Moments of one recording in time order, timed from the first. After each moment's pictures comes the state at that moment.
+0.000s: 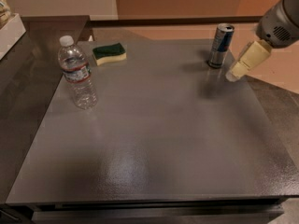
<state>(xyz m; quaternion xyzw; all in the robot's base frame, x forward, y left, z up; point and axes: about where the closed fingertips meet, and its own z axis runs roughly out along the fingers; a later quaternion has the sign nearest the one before) 0.583 -0.246 0.946 -0.47 0.84 0.03 0.27</state>
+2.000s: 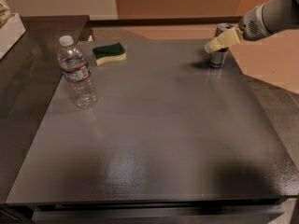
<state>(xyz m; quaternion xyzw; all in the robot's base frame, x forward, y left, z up) 0.721 -0.244 0.921 -0.33 0.85 0.13 0.40</state>
